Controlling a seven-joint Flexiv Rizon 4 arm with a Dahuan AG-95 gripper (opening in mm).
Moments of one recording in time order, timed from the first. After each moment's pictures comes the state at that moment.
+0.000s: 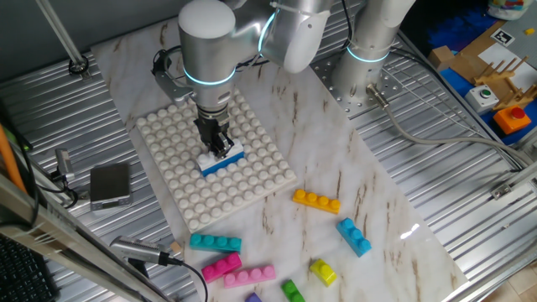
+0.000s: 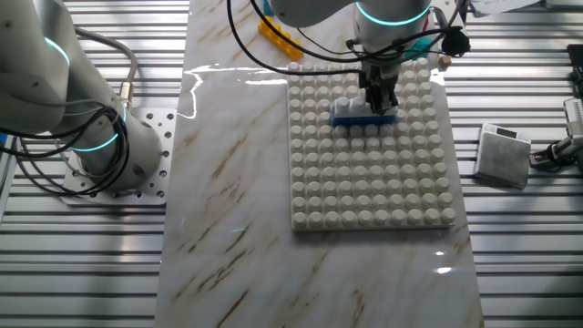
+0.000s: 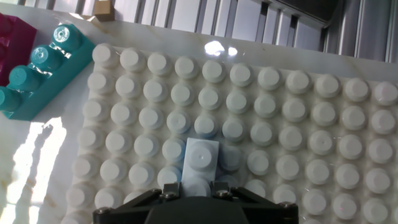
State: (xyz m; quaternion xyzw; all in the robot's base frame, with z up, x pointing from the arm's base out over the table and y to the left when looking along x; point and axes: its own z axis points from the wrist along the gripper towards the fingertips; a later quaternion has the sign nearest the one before) arm 0.523 0.079 0.086 -0.10 0.99 0.03 0.05
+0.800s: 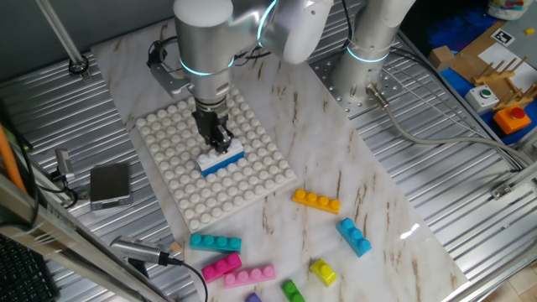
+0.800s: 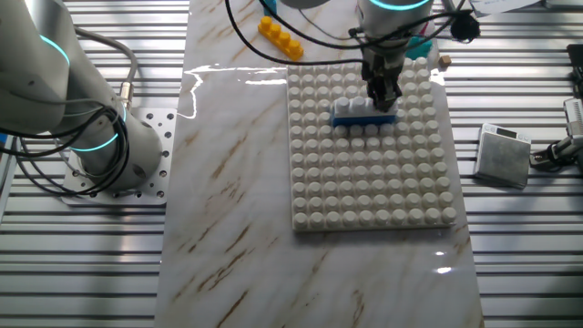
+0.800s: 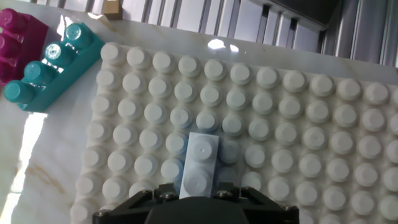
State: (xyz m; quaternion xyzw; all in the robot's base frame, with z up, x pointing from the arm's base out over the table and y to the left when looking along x) arm 0.519 0.079 0.123 -0.11 0.99 0.02 0.04
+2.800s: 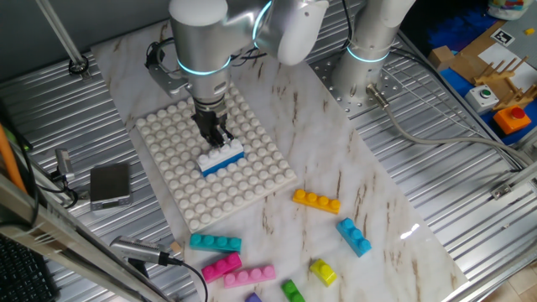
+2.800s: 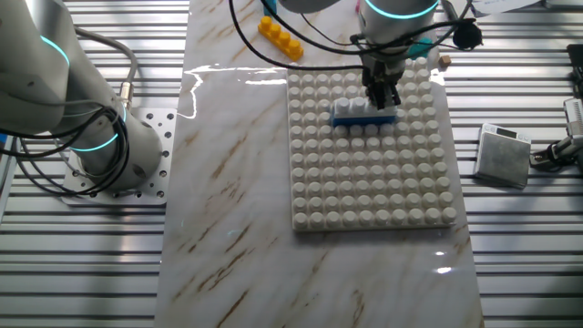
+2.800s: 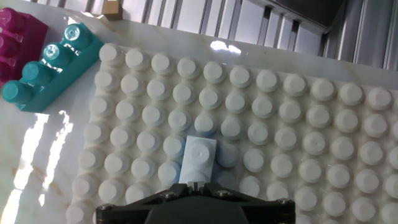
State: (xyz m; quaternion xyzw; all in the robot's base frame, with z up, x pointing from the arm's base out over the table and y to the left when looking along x) arm 0.512 0.072 0.113 -0.12 0.99 0.04 0.04
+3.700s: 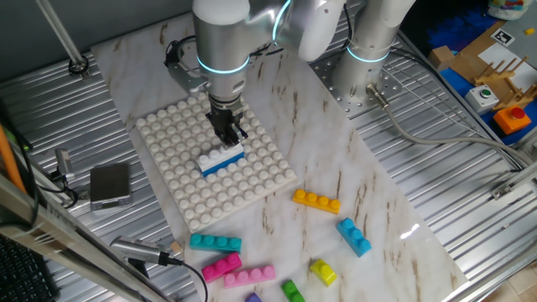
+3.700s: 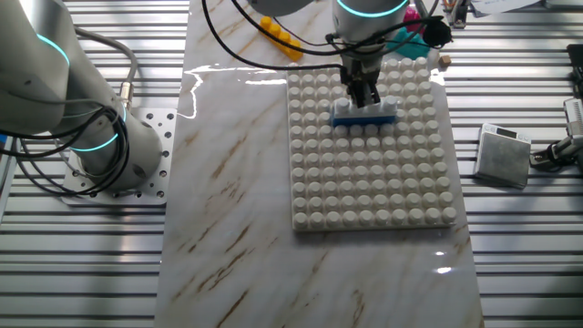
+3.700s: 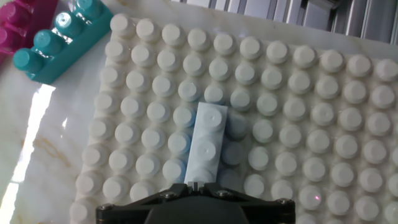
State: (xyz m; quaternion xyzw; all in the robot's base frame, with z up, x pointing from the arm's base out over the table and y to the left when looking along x) arm 0.486 0.080 0.100 -0.12 0.99 0.03 0.05
